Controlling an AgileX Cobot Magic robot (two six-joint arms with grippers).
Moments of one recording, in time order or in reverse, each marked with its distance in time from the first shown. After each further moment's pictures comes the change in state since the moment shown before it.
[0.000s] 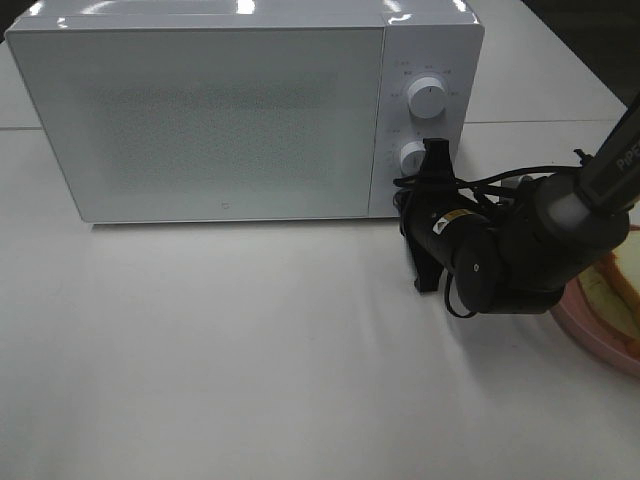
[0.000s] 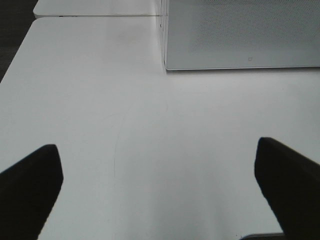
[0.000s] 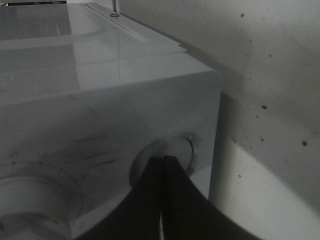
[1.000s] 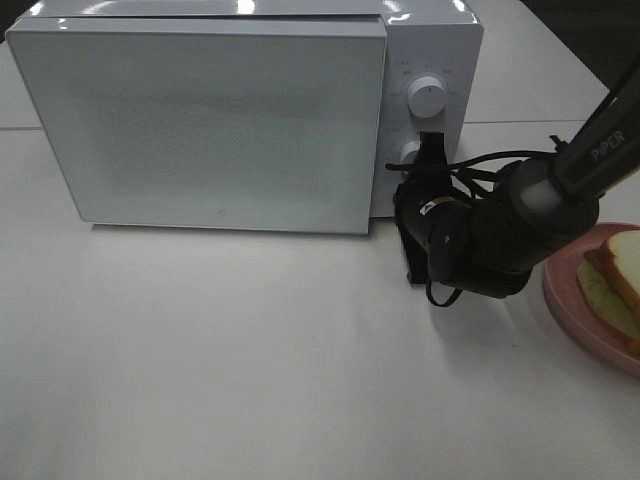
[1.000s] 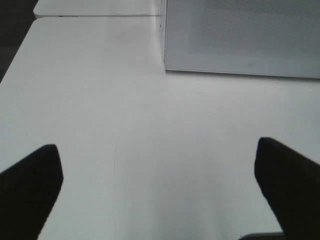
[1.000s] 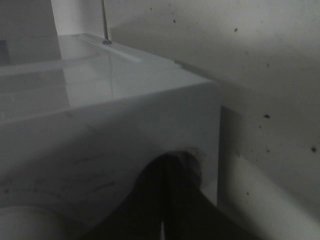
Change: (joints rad) left arm 0.000 0.000 0.000 0.000 0.000 0.000; right arm 0.030 0.010 -0.111 0.259 0.093 -0.141
